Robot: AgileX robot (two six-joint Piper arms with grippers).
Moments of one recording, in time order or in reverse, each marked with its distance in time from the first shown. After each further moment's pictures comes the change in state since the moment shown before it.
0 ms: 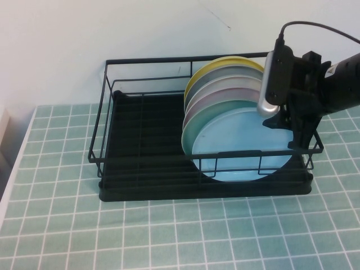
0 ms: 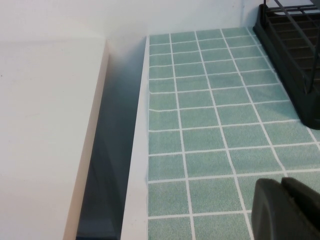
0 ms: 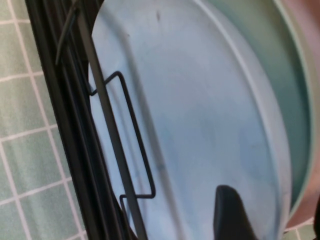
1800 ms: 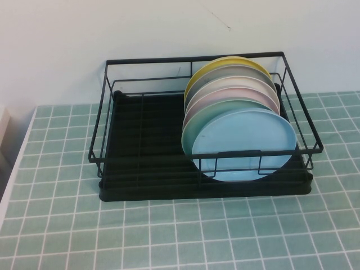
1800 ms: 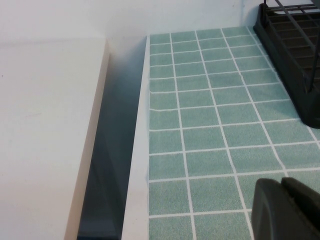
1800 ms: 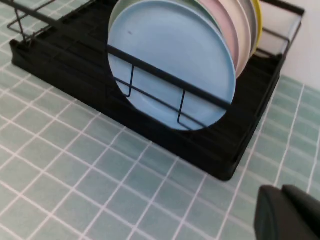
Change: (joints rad) right arm -0.319 -1.204 0.762 0.209 0.150 0.519; left arm 0.000 0.000 0.000 0.004 0.002 0.000
